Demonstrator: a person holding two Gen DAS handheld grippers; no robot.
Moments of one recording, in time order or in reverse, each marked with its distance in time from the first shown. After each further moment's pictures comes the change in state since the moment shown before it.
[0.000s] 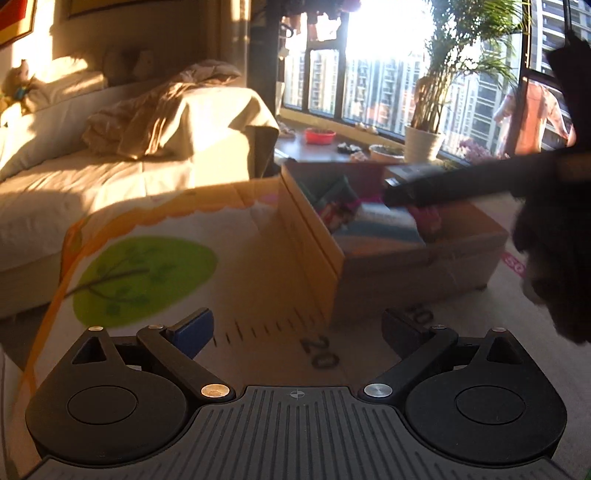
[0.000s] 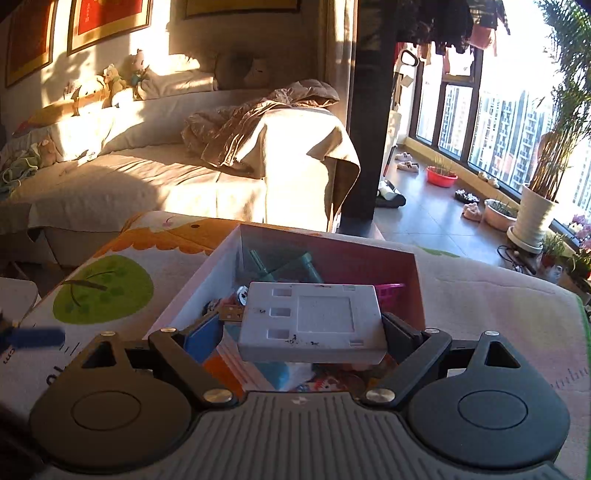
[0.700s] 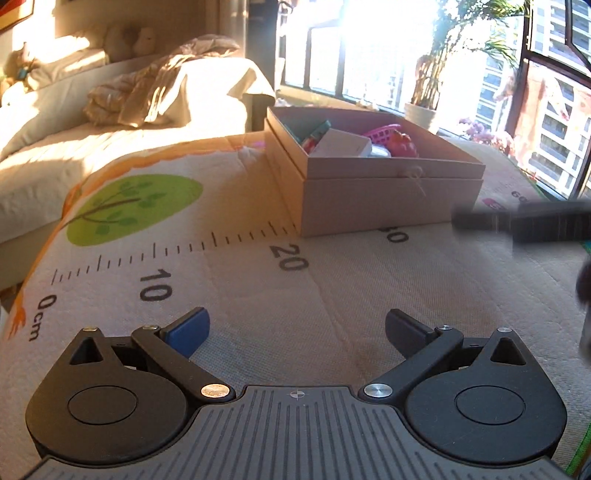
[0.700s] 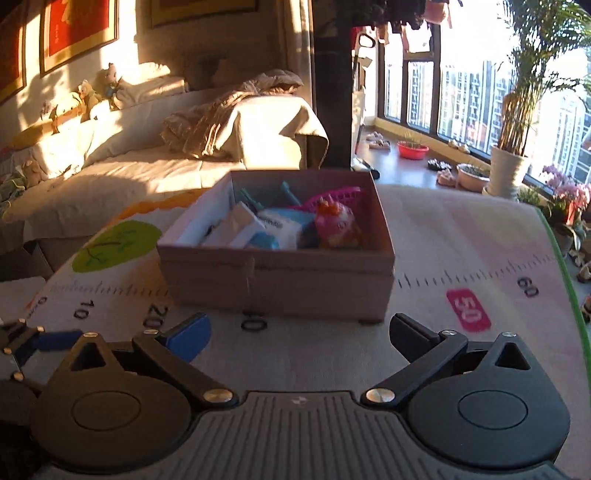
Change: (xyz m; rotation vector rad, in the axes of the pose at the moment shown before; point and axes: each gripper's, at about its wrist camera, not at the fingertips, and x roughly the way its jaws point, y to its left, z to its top) left arm -0.009 -0.021 -0.045 -0.011 0.063 0.010; right arm -0.073 -0.003 -0.099 0.131 0.039 -0.064
